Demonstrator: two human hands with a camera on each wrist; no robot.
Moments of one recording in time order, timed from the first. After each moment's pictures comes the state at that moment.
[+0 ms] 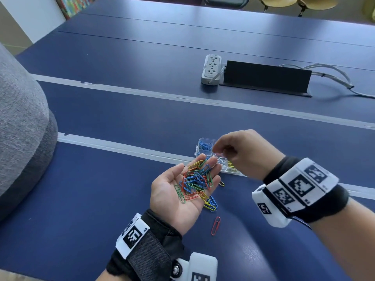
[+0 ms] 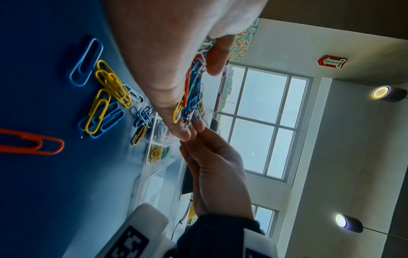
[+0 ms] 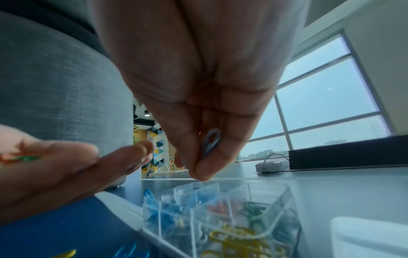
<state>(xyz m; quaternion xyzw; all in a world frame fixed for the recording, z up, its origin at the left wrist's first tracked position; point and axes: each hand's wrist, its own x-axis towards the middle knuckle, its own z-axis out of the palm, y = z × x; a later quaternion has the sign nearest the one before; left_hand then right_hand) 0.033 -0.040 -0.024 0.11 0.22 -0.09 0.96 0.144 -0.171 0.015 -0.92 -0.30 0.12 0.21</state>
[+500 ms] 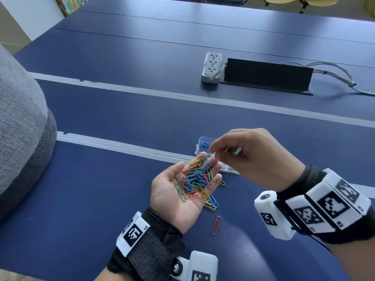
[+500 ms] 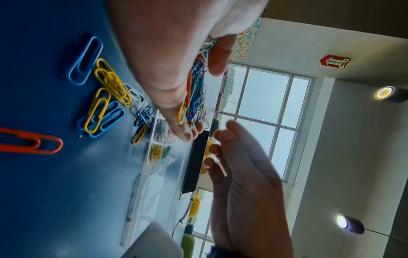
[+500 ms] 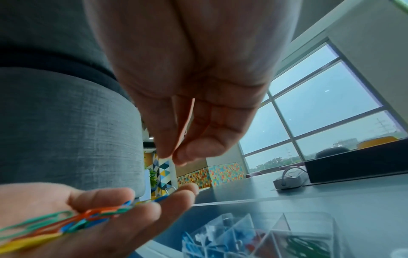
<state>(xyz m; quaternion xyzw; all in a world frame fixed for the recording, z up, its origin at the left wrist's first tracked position) 0.035 -0.040 -0.024 0.11 0.23 -0.09 0.96 0.123 -0.180 0.030 -0.88 -0.35 0.08 0.32</state>
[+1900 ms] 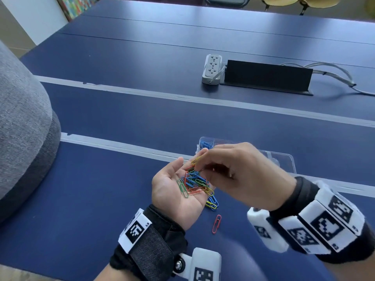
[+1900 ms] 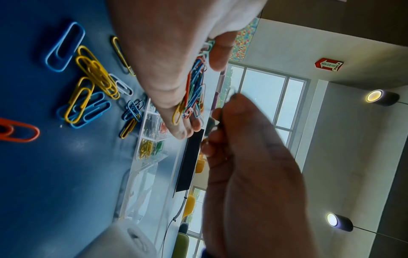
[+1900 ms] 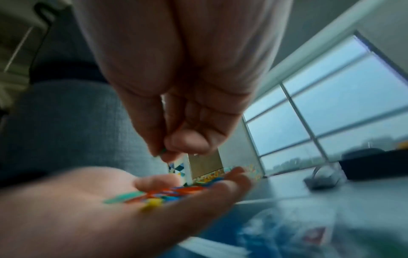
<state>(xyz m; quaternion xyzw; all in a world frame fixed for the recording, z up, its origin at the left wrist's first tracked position) 0.036 -0.042 -0.017 0.13 0.24 -0.06 0.96 0.096 -0.168 0.036 -0.83 -0.45 0.10 0.31</state>
